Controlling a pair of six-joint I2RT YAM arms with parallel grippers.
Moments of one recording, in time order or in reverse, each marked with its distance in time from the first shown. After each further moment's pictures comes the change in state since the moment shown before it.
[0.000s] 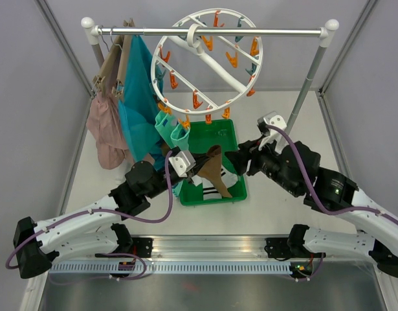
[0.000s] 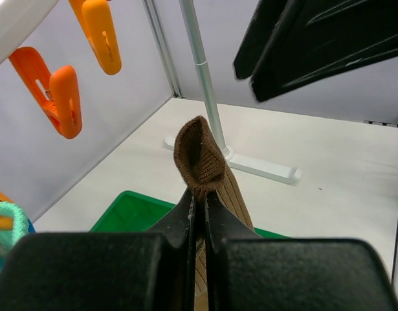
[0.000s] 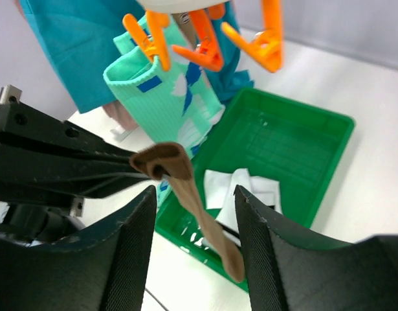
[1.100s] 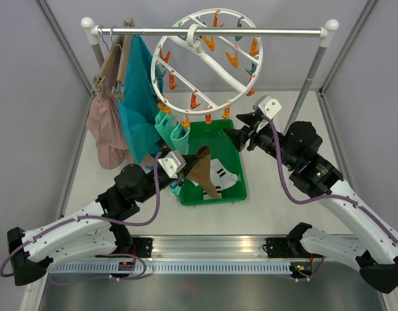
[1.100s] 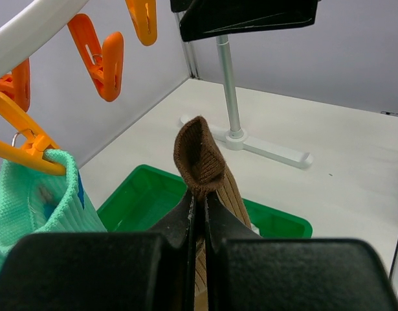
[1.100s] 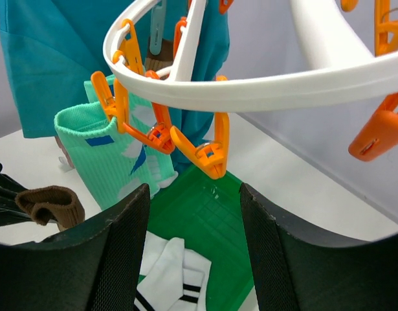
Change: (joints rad) left arm 0.000 -0.129 0.002 -0.175 -0.091 -0.015; right arm -0.377 0.019 -0.145 0.411 -0.450 -0.396
